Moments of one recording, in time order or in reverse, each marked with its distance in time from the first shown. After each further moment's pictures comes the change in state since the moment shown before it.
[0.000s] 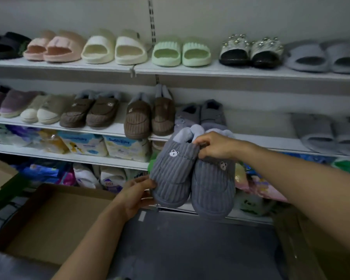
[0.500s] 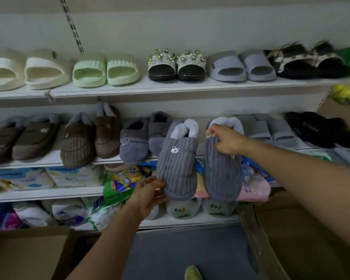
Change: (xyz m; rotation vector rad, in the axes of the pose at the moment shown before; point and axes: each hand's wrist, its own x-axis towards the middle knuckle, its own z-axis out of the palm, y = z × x) left_hand 0.075 0.009 0.188 -0.085 -0.169 -0.062; right_hand -0.059 0.146 -0.131 -0.168 0.345 0.243
